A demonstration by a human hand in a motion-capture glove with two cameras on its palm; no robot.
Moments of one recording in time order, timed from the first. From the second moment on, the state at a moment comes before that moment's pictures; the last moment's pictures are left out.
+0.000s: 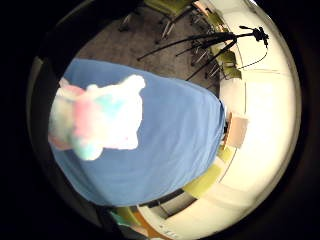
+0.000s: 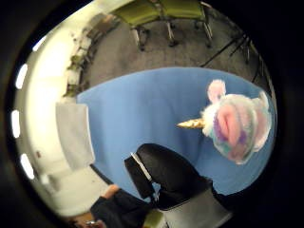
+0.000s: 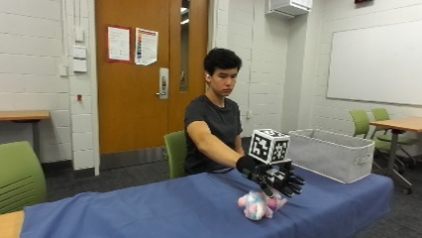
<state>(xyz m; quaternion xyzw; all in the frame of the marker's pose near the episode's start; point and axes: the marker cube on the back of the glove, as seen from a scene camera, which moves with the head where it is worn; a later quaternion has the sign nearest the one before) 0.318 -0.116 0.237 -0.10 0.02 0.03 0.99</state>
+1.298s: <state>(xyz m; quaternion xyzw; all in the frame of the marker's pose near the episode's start) 0.367 -0.087 0.272 -0.11 0.04 0.12 0.99</state>
